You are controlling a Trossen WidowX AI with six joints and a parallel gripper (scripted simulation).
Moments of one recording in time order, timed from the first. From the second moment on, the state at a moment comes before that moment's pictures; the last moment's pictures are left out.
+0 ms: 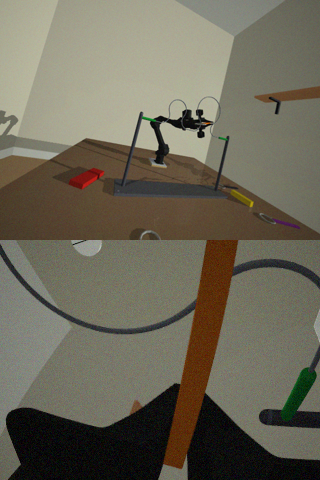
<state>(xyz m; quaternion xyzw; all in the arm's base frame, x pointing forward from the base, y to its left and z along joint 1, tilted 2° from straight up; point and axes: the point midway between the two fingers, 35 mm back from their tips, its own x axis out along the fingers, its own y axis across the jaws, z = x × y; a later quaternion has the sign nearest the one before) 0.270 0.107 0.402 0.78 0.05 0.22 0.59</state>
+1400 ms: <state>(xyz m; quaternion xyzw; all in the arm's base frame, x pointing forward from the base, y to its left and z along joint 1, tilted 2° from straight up) 0.264 0.063 0.473 0.87 0.00 0.25 0.42</state>
